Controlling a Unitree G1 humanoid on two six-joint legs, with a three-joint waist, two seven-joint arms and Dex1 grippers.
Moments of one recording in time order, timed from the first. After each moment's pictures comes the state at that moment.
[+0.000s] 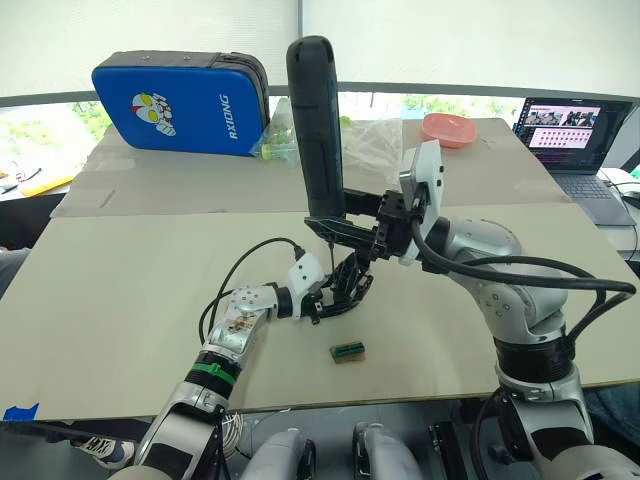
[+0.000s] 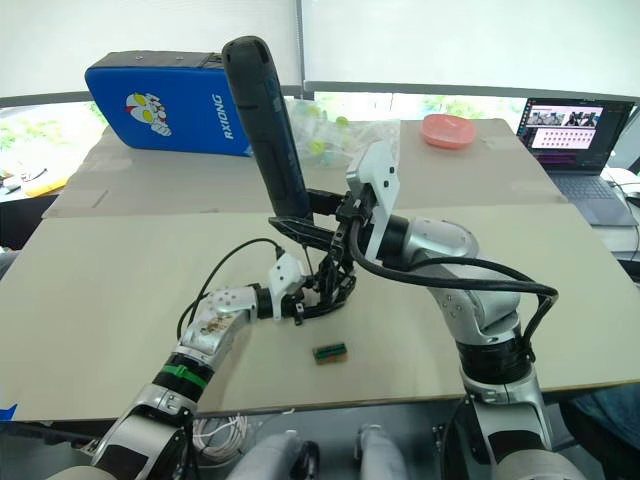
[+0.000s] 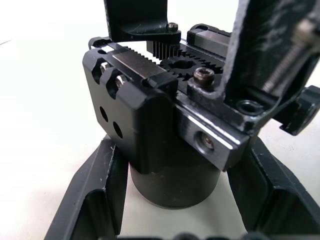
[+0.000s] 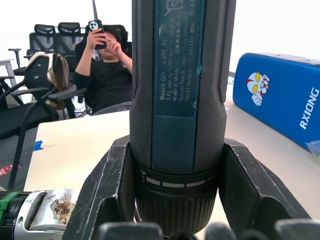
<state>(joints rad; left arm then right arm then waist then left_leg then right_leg) -0.55 0.22 -0.22 0.41 -0.12 0.04 -0.95 -0.69 -0.41 0.06 -0.34 0.61 0.66 0.73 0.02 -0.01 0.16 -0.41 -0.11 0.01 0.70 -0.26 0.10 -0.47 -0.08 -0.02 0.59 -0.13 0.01</state>
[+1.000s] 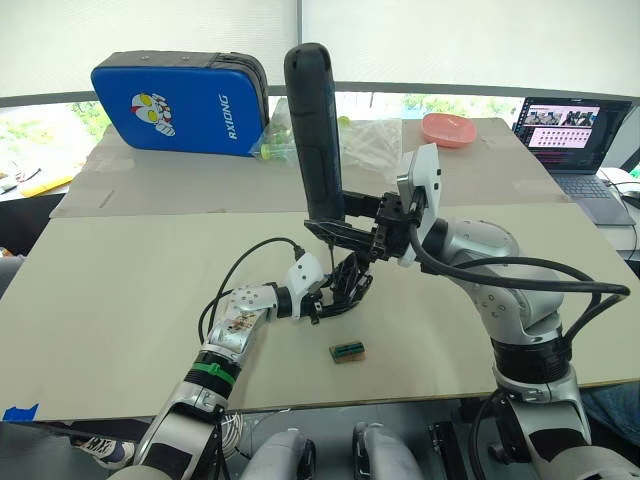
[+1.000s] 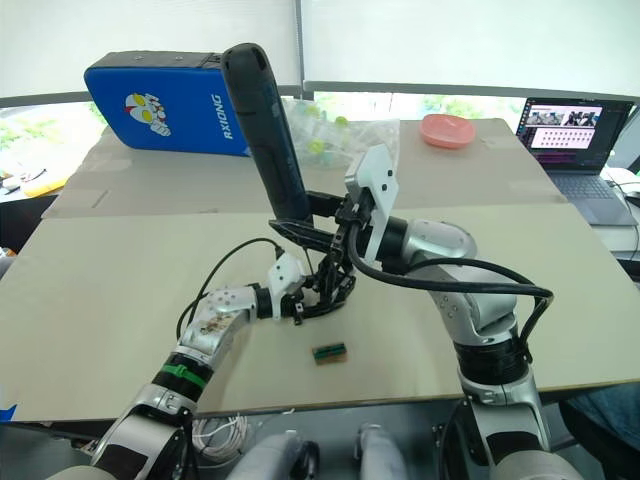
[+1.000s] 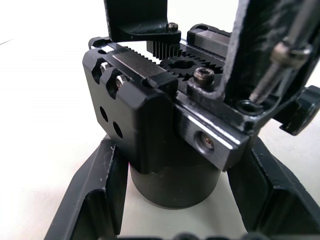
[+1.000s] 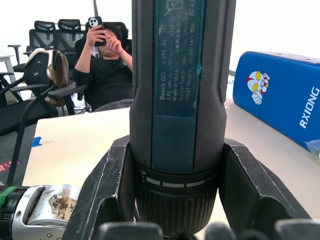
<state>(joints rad) -0.55 0.22 -0.22 0.41 -0.12 0.04 -0.95 -0.69 -0.40 0.06 -0.33 0.59 0.65 0.75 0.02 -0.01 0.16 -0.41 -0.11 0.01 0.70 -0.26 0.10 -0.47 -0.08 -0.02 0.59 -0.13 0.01</state>
